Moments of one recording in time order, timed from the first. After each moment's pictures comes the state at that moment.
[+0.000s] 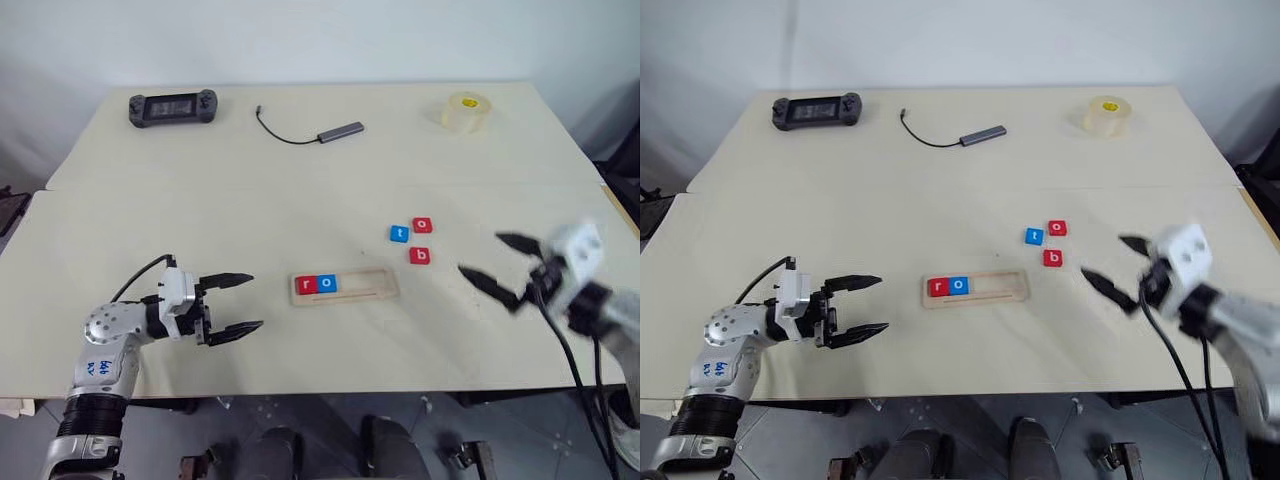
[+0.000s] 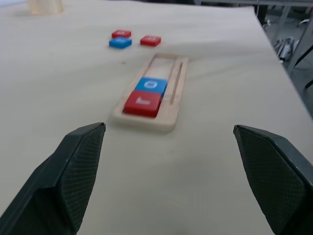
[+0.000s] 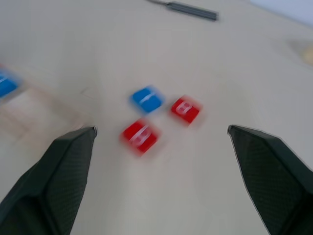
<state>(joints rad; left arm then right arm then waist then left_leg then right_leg) -0.22 0.57 0.12 0.19 -0.45 -0.11 -1.25 -0.27 -0.83 -0.28 -0.28 0.50 0.65 0.69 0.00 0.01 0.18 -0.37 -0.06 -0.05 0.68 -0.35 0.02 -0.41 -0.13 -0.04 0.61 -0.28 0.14</state>
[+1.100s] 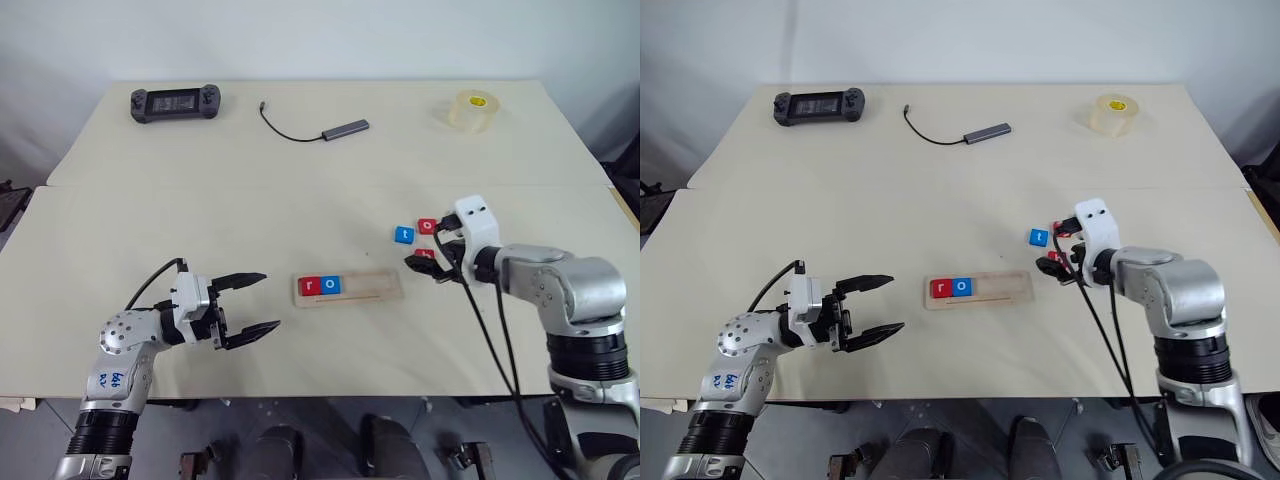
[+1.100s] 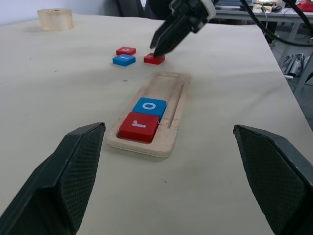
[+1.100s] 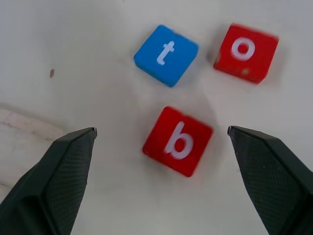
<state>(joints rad) -0.16 0.53 0.10 0.05 -0.45 -0.08 -1.15 -0.59 -0.50 -0.10 -0.23 0.36 1.34 0.36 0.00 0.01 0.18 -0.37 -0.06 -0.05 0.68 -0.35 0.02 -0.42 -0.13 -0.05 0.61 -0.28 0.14</state>
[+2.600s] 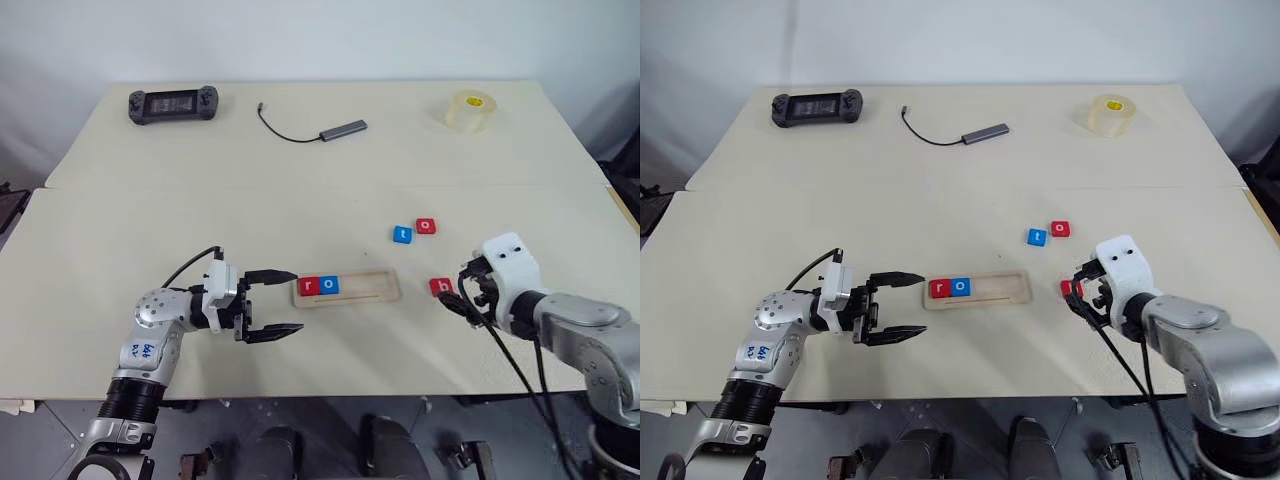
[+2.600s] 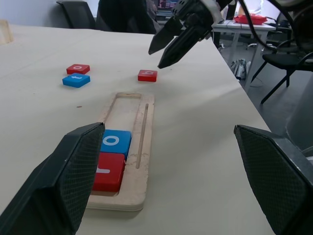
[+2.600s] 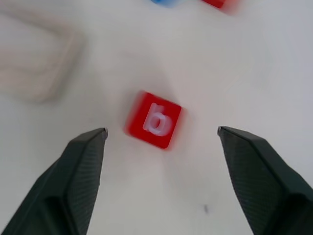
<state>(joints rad) -0.32 0.48 -0.01 0.16 -0.45 -0.06 -1.27 -0.20 -0.91 -0.13 -0.58 0.38 1.14 0.65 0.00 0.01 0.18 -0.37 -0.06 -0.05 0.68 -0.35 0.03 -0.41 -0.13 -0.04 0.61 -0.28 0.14</state>
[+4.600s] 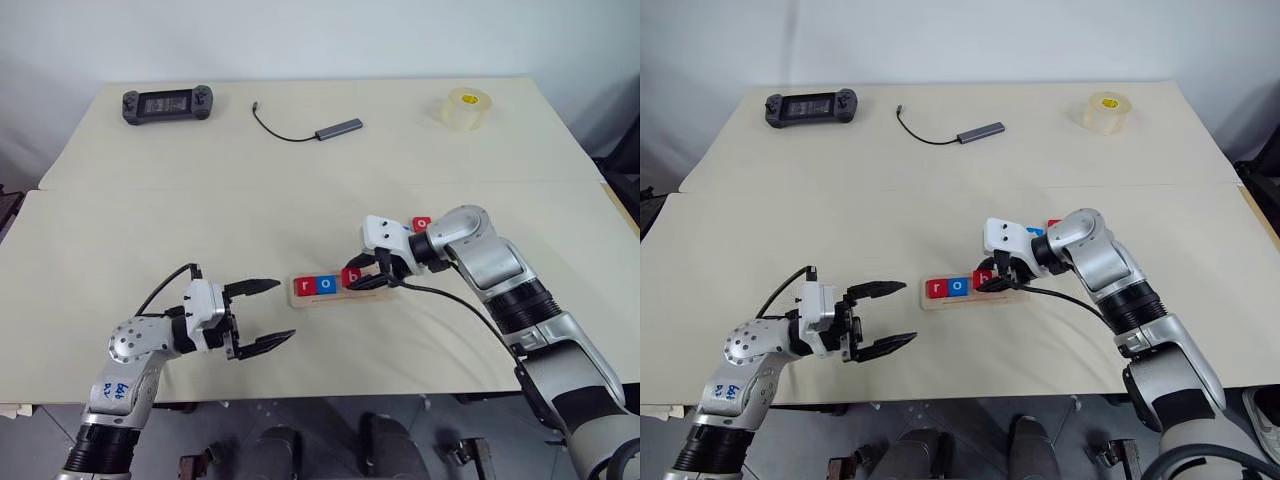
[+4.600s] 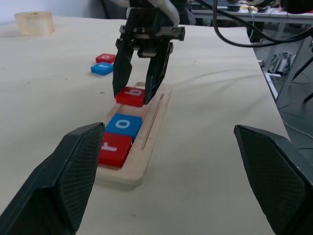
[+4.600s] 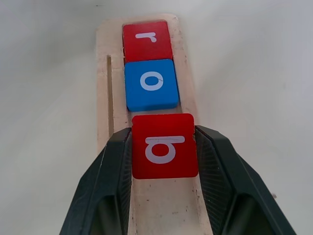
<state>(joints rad) -0.08 0.53 0.06 -0.11 -0.45 -0.01 -1.06 -0.88 -0.54 0.39 0.32 0.03 0.33 1.35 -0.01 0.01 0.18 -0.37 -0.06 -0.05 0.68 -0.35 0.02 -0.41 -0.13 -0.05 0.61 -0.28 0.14</state>
